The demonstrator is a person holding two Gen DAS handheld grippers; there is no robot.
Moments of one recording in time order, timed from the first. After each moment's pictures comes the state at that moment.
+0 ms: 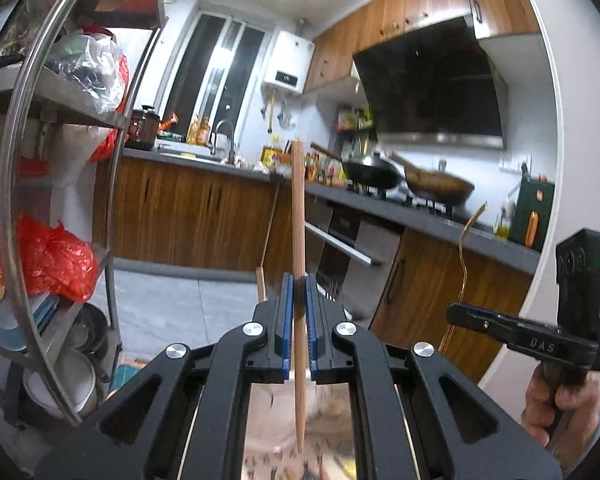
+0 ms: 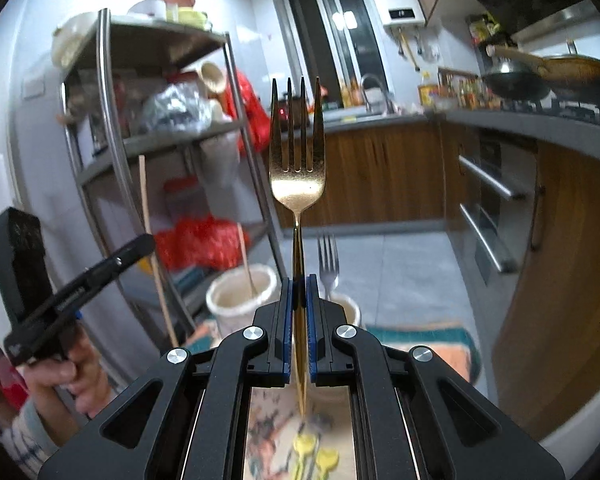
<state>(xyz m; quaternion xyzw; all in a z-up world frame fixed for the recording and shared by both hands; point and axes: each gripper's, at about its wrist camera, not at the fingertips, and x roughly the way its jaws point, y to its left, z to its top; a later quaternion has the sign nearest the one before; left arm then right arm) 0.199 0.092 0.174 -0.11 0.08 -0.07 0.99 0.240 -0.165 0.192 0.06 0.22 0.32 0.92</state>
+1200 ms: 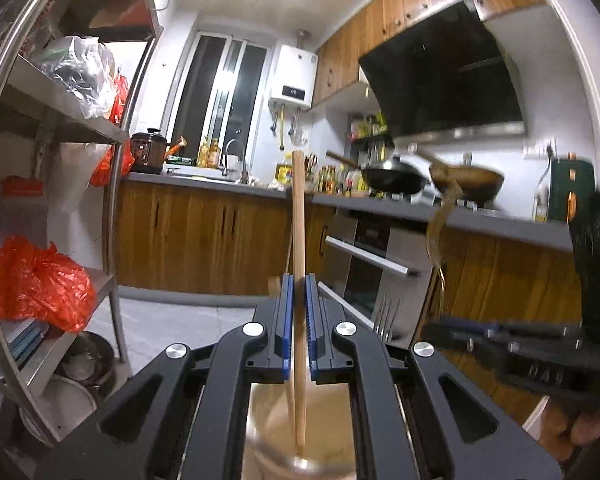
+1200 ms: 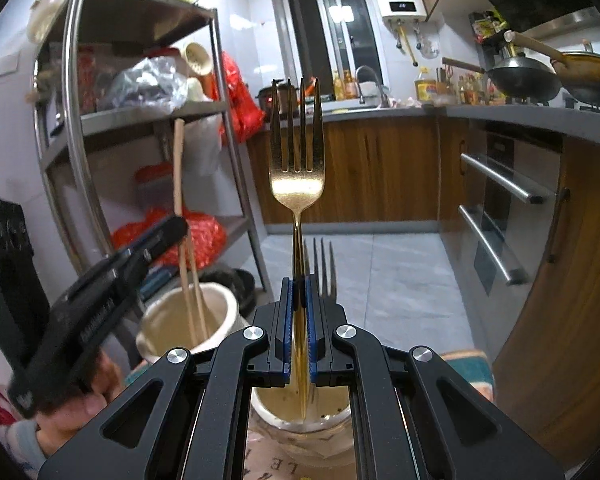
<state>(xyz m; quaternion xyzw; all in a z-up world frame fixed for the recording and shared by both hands) 0.281 0.075 0.120 -0.06 0.05 -0.03 1.00 0.309 -0.106 0.146 0.03 0.24 0.30 0.92</state>
